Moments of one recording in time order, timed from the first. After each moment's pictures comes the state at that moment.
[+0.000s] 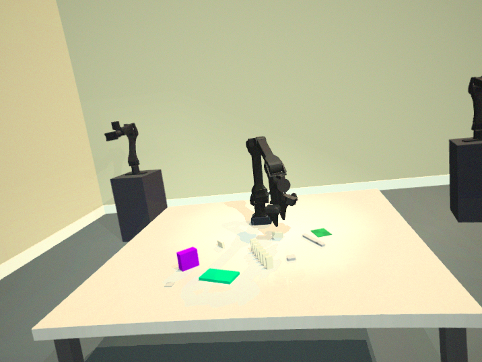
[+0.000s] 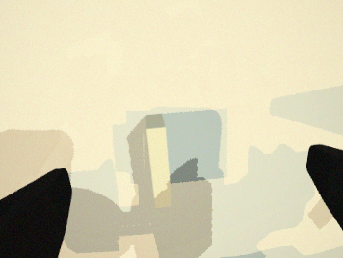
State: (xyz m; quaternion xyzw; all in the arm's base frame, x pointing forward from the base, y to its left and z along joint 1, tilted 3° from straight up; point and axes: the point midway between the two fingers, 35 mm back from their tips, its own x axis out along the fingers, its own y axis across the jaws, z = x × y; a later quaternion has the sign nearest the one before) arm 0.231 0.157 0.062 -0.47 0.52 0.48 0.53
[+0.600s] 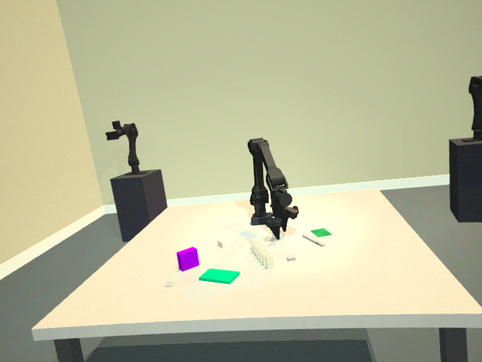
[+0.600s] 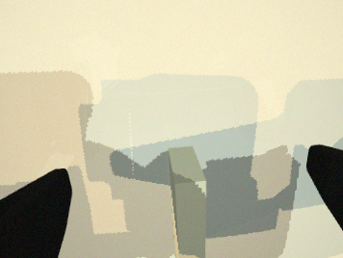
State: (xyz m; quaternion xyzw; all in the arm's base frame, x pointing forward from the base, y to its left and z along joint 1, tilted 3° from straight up) arm 0.223 0.155 0.004 -0.47 0.53 0.48 0.52
